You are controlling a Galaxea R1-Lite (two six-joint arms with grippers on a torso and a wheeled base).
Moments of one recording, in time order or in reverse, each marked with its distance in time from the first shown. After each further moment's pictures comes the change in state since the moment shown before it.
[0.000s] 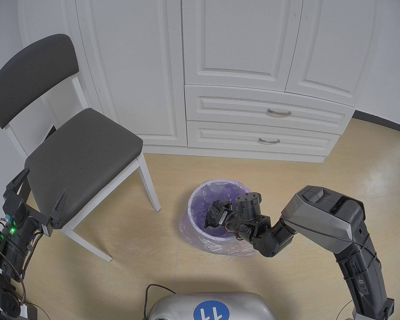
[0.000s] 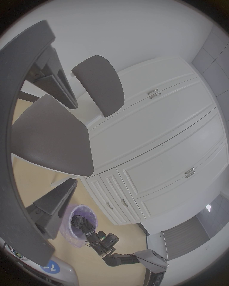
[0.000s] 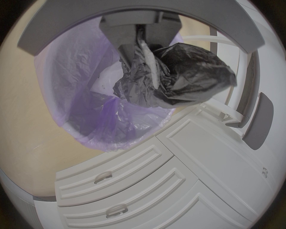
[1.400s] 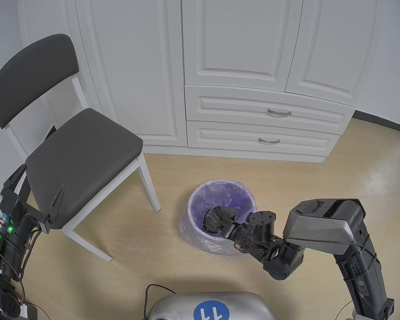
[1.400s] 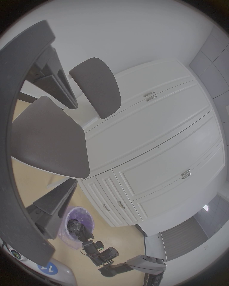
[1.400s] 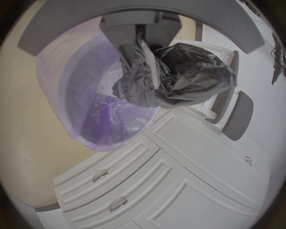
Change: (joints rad) left arm 0.000 -0.005 0.000 -0.038 -0.001 -0.004; right arm 0.021 -0.007 0.344 -0.507 0.079 0.041
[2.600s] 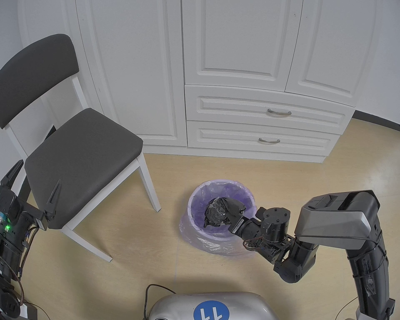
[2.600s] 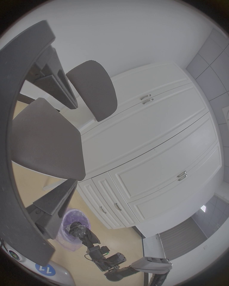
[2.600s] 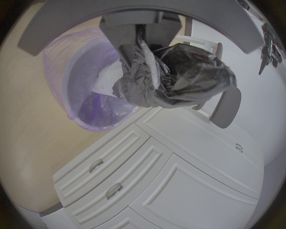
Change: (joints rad) left arm 0.000 -0.006 0.000 -0.039 0.001 -0.002; right arm 0.004 -0.114 0.164 -0.156 0.002 0.043
